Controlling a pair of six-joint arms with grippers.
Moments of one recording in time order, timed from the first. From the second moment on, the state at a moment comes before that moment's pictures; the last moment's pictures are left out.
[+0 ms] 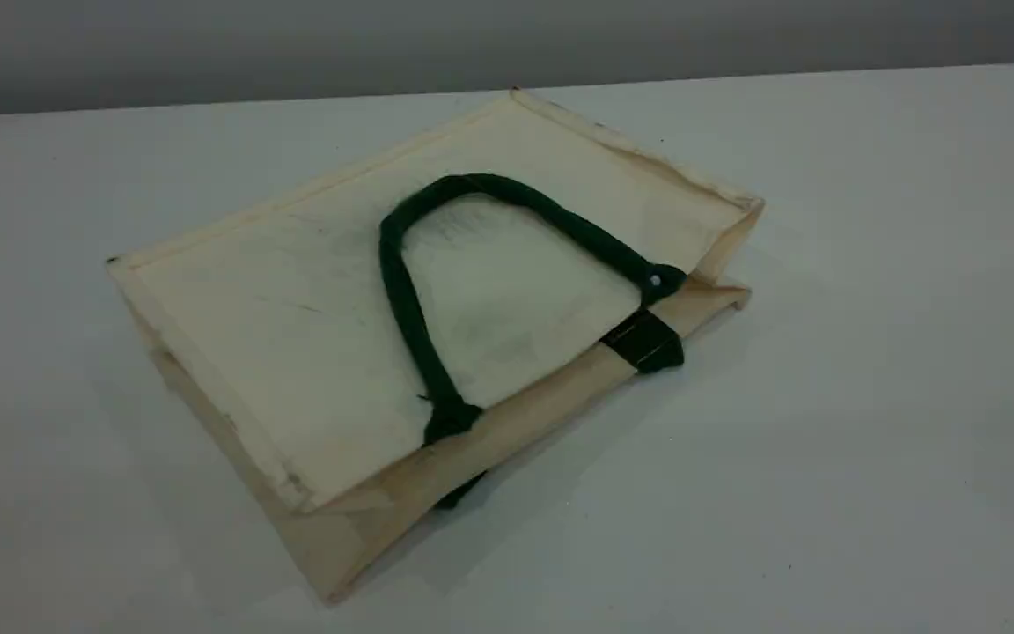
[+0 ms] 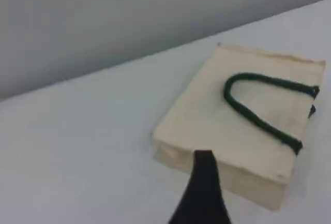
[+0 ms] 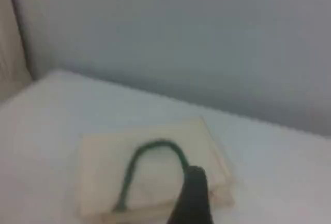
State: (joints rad) left arm -0.23 0.10 -0.87 -0.09 1.22 0.17; right arm 0.27 0.30 -1.10 0.26 1.22 -0.13
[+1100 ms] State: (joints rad) left arm -0.23 0.05 -0.51 -0.08 1.08 0.10; right arm 0.27 0.29 -0.52 0.18 1.10 -0.13
